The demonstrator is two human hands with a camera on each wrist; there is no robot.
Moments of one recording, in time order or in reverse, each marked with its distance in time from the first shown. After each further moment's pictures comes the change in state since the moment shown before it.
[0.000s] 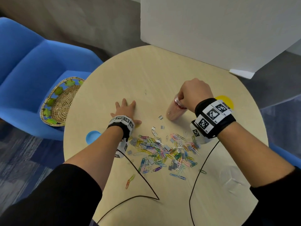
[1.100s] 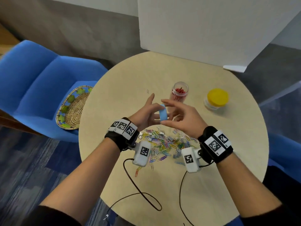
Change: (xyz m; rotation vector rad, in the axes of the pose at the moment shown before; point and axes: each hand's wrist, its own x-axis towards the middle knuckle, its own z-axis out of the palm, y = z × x) left_hand -0.148 0.059 -0.050 -1.474 -0.441 0.281; right_hand -0.113 -0.012 0.064 1.211 0.102 -0.279
